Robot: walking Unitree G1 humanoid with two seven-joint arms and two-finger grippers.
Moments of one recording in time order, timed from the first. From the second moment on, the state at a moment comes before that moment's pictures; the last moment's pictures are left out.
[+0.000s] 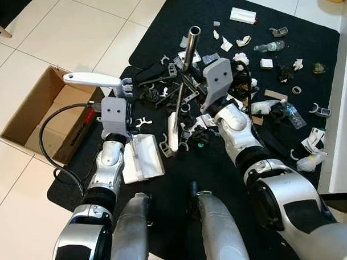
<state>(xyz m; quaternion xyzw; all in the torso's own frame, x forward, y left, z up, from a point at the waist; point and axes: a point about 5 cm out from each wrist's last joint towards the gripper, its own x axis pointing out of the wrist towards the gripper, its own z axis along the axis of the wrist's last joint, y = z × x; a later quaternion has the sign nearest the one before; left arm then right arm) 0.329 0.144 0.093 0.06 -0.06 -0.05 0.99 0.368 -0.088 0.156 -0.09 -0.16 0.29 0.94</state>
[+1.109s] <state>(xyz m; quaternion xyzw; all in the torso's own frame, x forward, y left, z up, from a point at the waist) 0.318 0.163 0.099 0.07 -0.07 -0.02 0.99 0.368 -0.068 0.163 -0.10 -0.17 0.30 0.93</state>
